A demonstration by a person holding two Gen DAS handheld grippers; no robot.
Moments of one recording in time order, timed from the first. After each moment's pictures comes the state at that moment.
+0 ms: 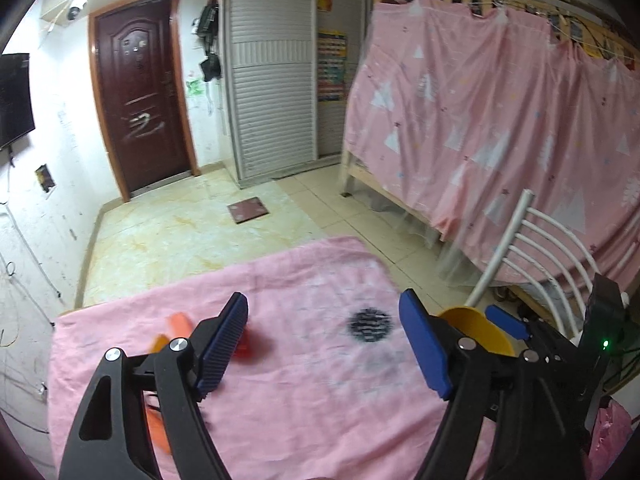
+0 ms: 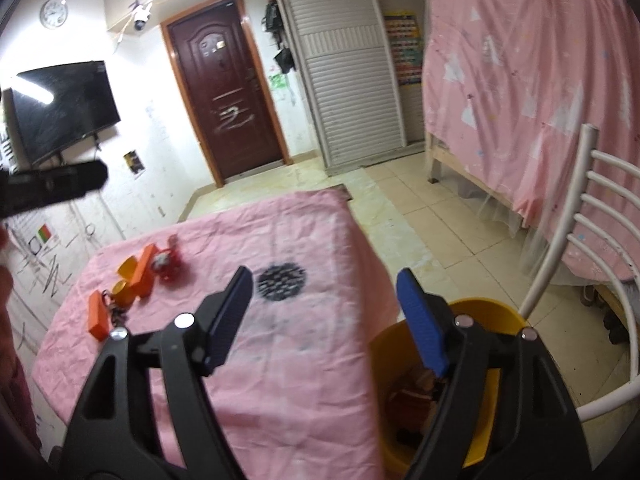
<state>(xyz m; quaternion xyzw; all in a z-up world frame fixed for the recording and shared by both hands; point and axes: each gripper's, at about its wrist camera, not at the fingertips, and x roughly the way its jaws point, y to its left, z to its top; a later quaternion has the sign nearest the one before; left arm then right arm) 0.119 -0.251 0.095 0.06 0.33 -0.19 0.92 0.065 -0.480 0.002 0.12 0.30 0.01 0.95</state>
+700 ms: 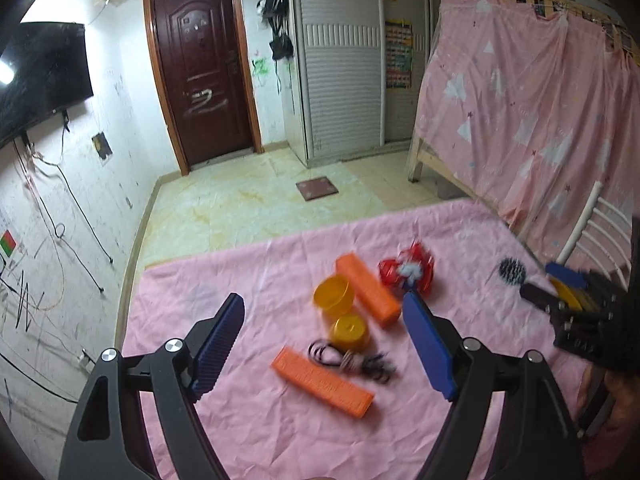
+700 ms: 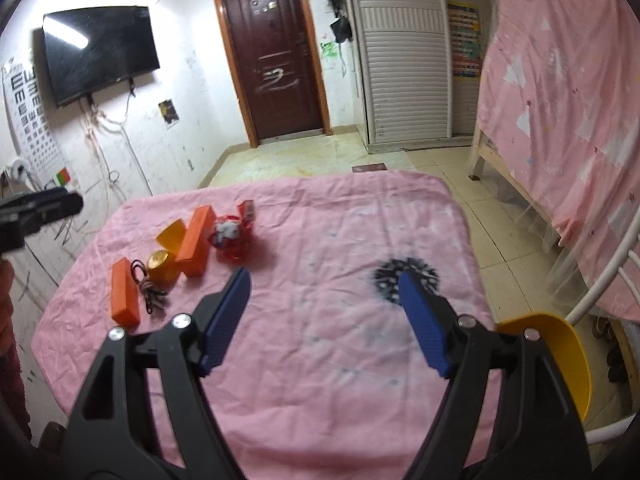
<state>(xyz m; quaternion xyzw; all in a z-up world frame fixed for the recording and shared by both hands) 0.130 -0.086 0.056 0.07 0.36 -0.10 0.92 0.110 -0.376 0.002 0.05 0.34 0.08 0.94</state>
